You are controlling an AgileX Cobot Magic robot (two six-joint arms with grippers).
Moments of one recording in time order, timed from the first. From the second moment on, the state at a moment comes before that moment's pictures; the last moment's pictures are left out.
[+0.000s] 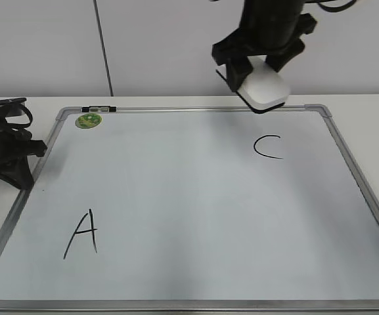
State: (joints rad) left arm 0.00 2.10 -1.39 -0.20 0.87 0.13; right arm 0.45 2.05 -2.02 -0.11 1.24 -0.01
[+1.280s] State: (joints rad) left arm 0.00 2.10 -1.39 -0.20 0.87 0.13; right arm 0.02 1.75 -1.17 0.01 0.73 0.00
